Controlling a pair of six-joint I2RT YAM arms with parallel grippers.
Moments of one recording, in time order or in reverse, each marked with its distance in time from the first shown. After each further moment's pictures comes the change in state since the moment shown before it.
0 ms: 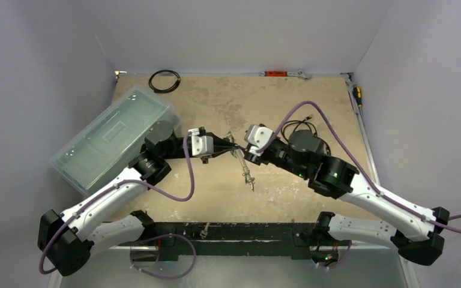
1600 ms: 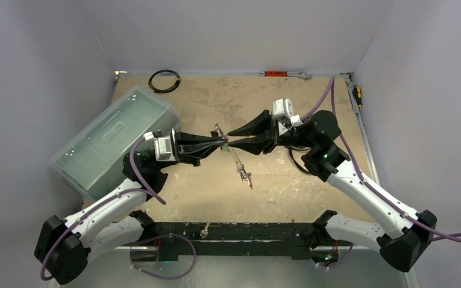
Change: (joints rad) left arm 0.026 -0.115 -0.252 0.863 -0.114 -0.568; right arm -0.341 0.071 -0.060 0.682 -0.967 0.576
